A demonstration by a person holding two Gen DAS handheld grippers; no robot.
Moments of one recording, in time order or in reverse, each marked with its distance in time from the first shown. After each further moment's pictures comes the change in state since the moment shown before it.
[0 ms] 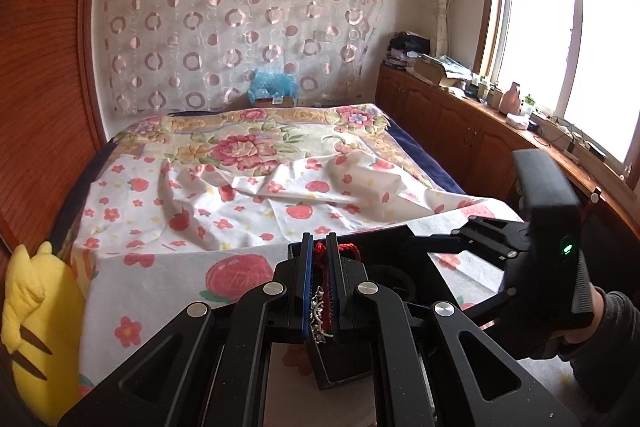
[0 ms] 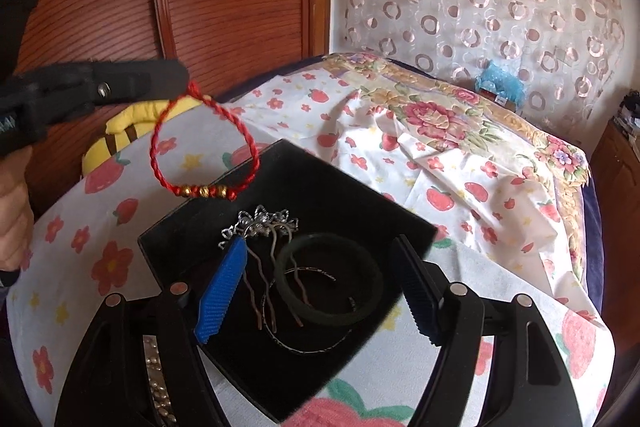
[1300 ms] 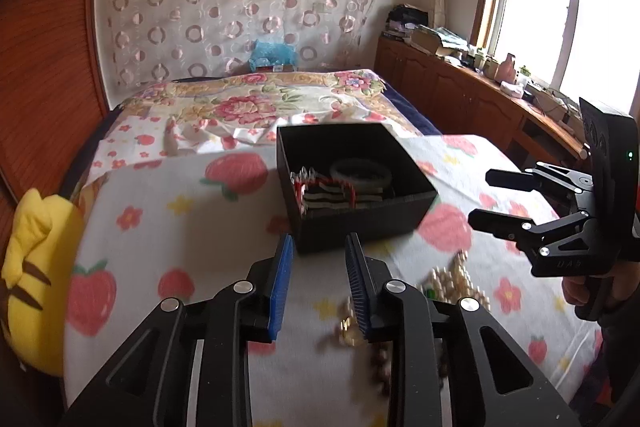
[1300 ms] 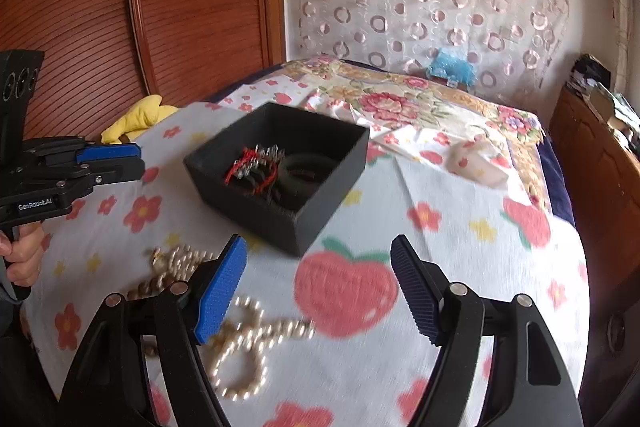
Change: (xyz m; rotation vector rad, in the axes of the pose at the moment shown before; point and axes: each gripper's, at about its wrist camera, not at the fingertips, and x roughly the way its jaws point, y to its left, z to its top) left arm -0.059 -0.020 -0.093 0.004 0.100 0.013; right arm -0.096 0.024 -0.088 0.125 -0.018 -0.120
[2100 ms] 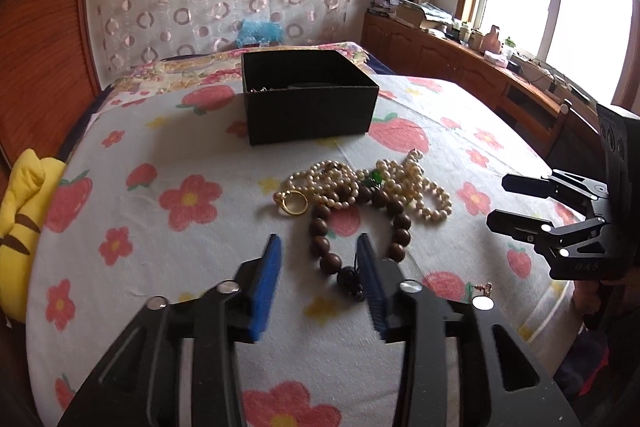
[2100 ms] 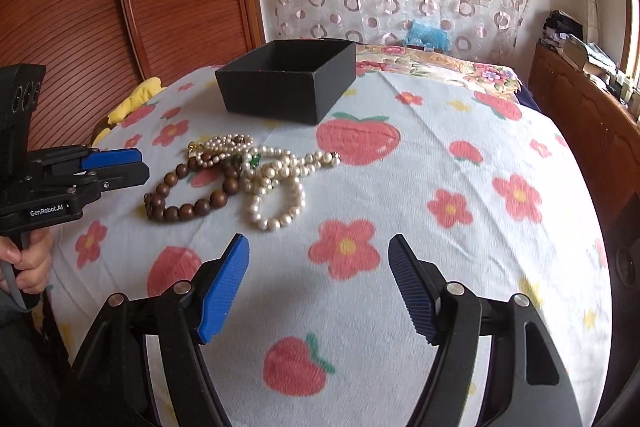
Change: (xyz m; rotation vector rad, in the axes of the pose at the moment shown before) left arm -0.015 -0.041 -0.075 0.026 0.065 -0.028; right arm -0.048 0.024 -0.106 0.120 0.027 -0.031
